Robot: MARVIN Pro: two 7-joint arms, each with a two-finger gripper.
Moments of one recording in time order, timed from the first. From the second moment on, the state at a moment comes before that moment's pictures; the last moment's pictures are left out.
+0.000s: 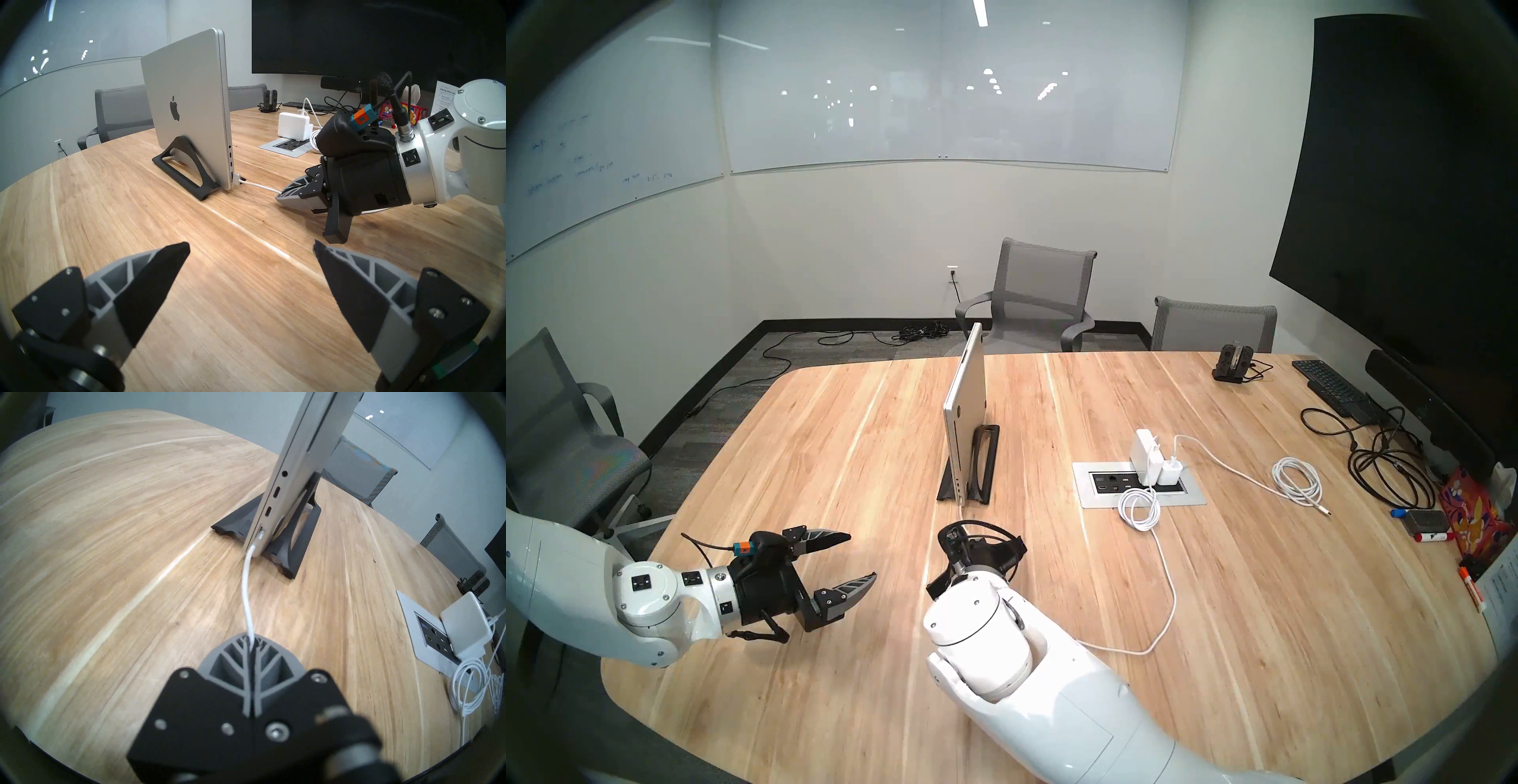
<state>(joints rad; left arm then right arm) -0.19 -0.36 1.23 -1.93 -1.16 -0.64 0.08 -1.46 -1.37 0.74 -1.69 0.19 0.76 -0.59</state>
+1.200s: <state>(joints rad) -0.19 -0.36 1.23 -1.93 -1.16 -0.64 0.08 -1.43 -1.37 0.72 -1.62 0.11 0.76 -0.64</state>
